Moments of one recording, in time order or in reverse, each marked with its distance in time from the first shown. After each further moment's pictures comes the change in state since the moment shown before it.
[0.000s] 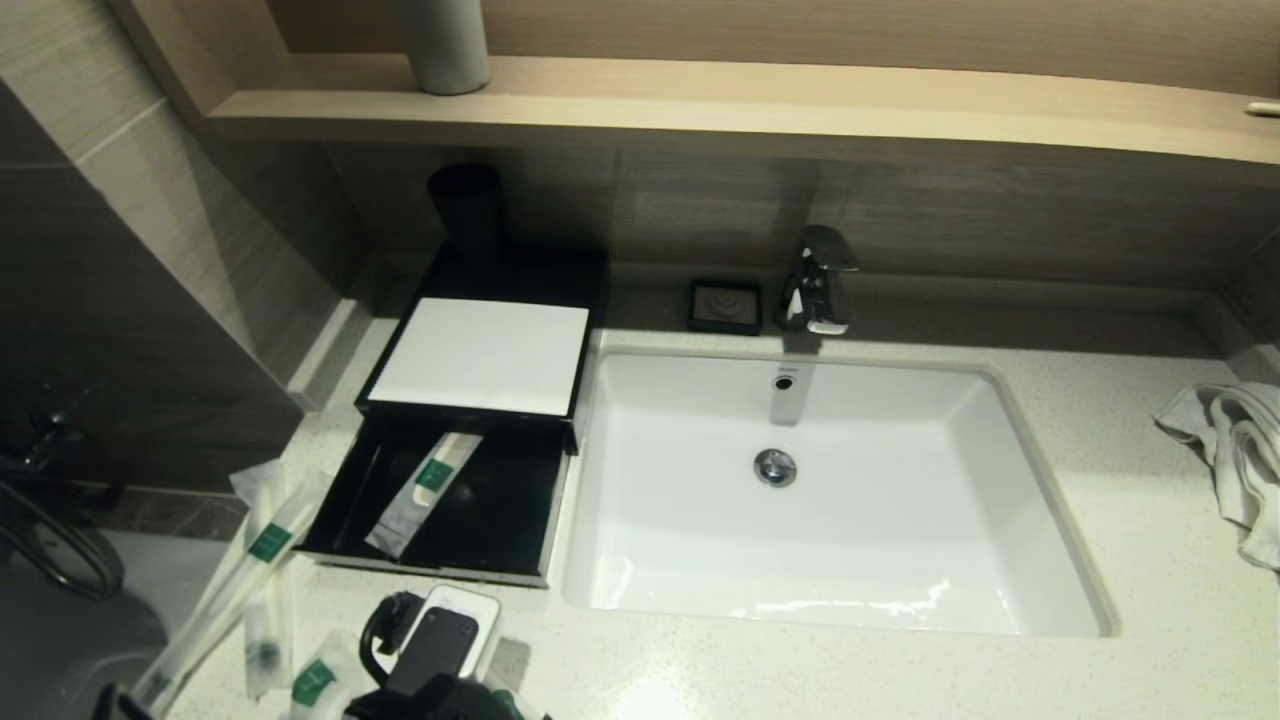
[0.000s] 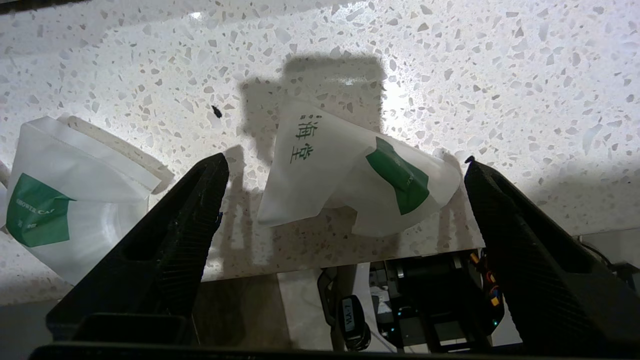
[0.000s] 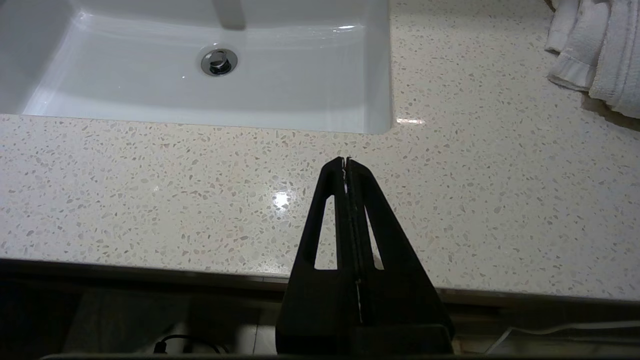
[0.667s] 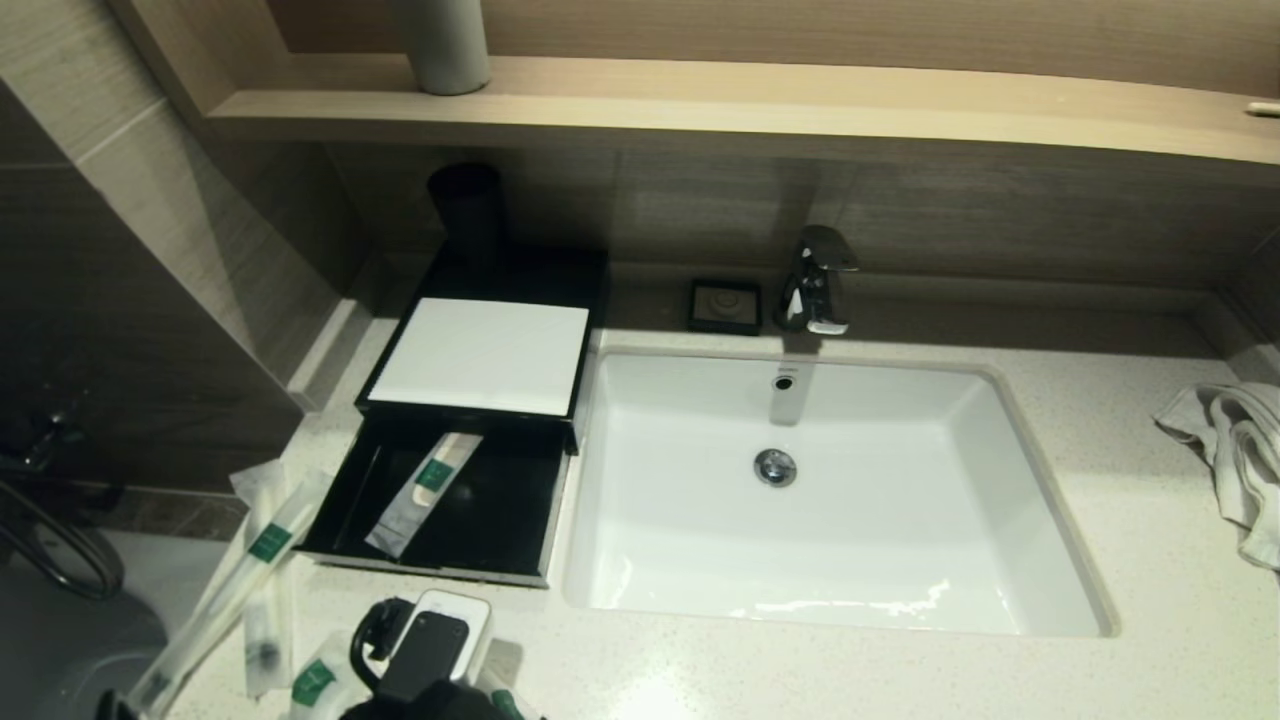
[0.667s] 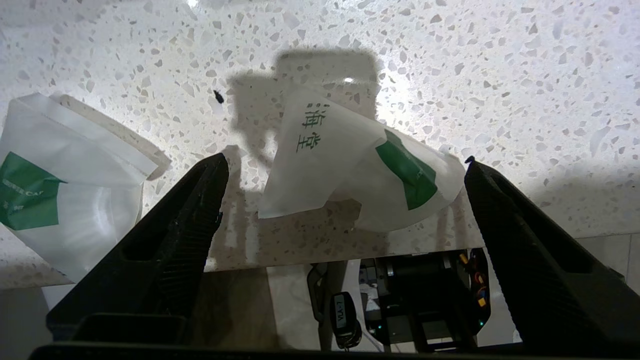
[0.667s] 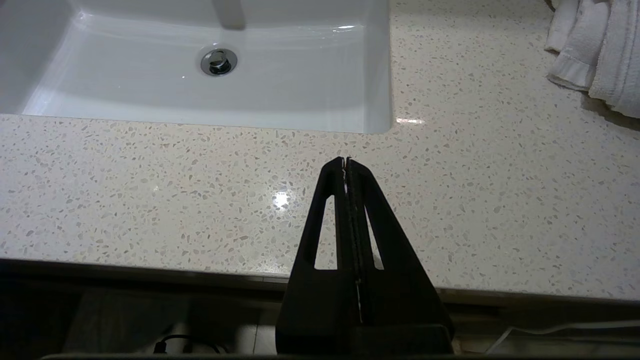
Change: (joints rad) left arm 0.000 0.004 0.012 -0.001 -0.002 -0.058; right arm 0.000 0.000 0.000 0.000 0.000 0.000
